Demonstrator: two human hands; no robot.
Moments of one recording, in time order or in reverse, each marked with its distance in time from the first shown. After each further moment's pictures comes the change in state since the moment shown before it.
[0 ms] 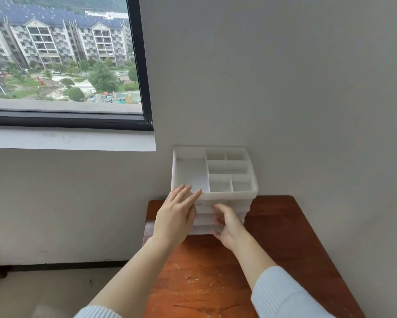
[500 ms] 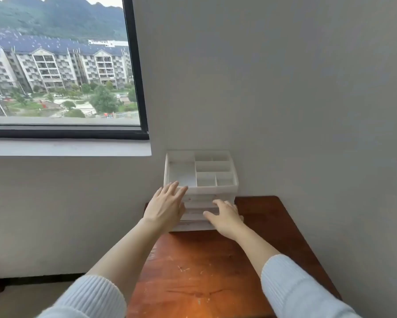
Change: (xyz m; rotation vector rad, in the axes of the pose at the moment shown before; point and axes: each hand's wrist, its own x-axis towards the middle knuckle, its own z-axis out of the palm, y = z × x) left_hand -0.006 0.028 -0.043 0.308 -0.272 0.039; right_hand -0.059 -0.011 -0.037 -1.236 0.087 -0.526
